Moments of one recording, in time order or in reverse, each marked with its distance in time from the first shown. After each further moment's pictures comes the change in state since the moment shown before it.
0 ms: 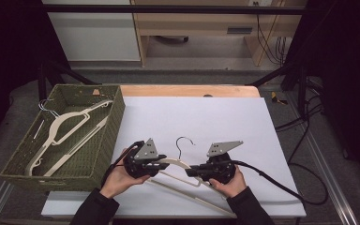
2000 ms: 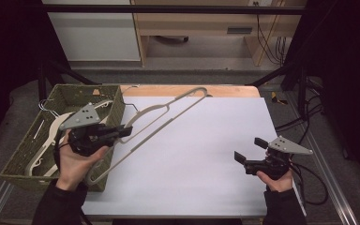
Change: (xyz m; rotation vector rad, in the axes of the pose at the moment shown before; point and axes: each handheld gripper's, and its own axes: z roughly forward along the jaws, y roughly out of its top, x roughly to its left) left arm 0.041 0.024 -0.147 -0.294 0.149 -0.224; right arm -0.040 -0.040 -0.114 -0.333 -0.519 0.079
